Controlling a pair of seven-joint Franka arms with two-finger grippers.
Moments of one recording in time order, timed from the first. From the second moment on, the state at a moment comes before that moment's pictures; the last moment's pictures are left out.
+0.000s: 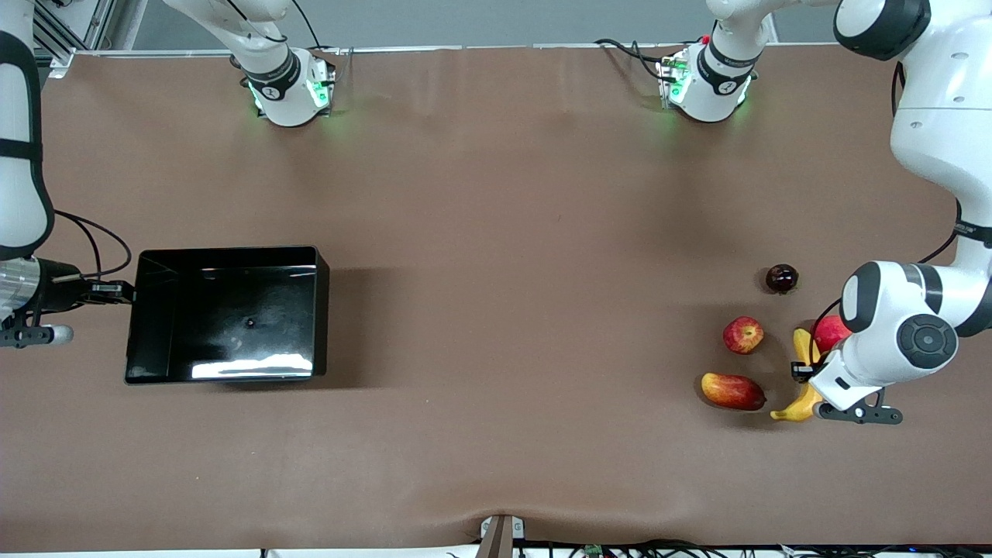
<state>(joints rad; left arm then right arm) 0.34 0.81 -0.32 -1.47 0.47 2.23 -0.08 -0.19 0.37 -0.12 -1.72 0.24 1.87 -0.41</state>
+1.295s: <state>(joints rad) 0.34 0.72 -0.36 -1.45 0.47 2.15 -0.09 -0.39 0.36 -0.10 -1.96 0.25 2.12 -0.64</state>
